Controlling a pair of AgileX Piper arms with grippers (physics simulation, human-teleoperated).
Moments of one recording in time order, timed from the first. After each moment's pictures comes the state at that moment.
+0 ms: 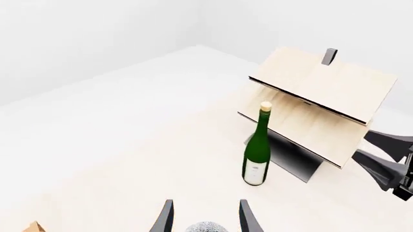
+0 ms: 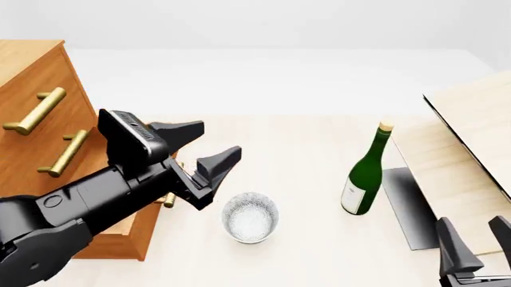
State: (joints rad) left arm -0.76 1.05 -0.67 -0.18 0.01; right arm 0.03 0.00 -0.01 0.00 0.00
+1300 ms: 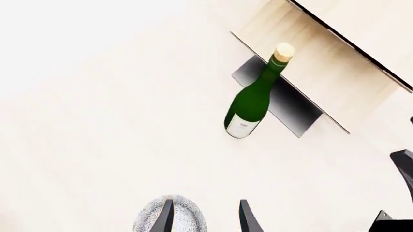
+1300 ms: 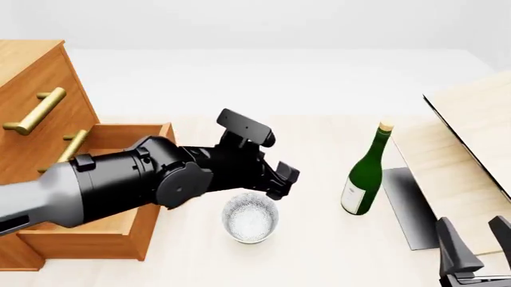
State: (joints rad) left arm -0.84 1.53 -1.08 0.23 -0.15; right arm 0.03 0.00 -0.01 0.00 0.00
